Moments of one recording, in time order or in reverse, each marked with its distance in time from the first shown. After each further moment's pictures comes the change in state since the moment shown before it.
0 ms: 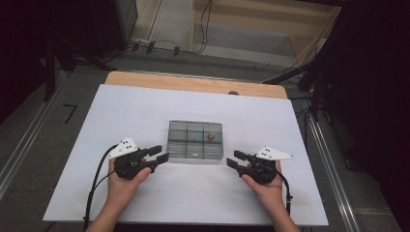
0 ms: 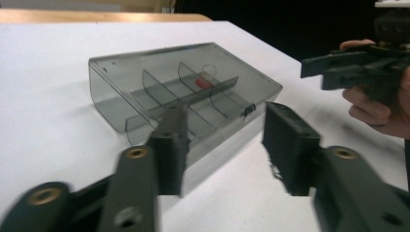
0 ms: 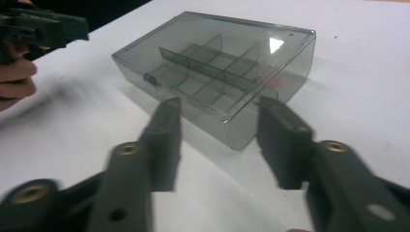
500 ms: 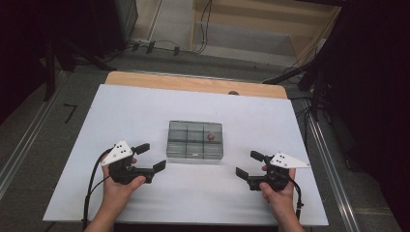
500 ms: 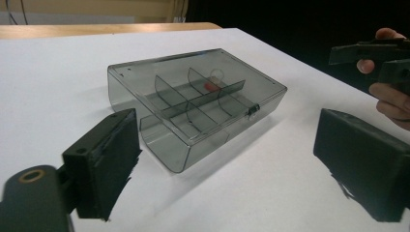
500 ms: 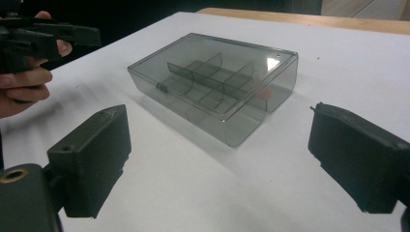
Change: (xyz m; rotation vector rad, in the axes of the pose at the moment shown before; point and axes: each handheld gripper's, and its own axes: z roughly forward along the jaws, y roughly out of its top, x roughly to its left) left arm -0.006 -0.003 -0.016 -0.025 0.051 0.031; right arm 0.001 -0.005 -0.037 -0.078 -0.002 -0.029
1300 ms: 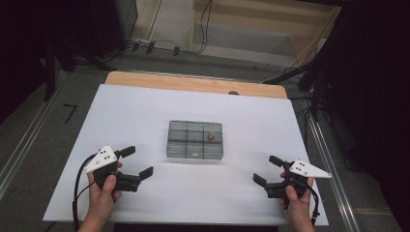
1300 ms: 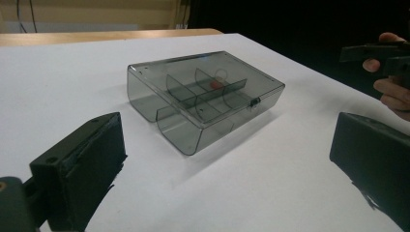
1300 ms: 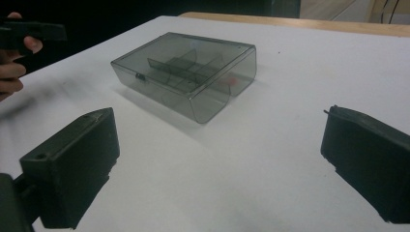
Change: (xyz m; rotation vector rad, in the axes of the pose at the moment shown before) left arm 0.007 -0.007 -0.031 -0.025 0.002 0.011; right arm -0.016 -0.014 -0.042 -0.025 -0.057 0.013
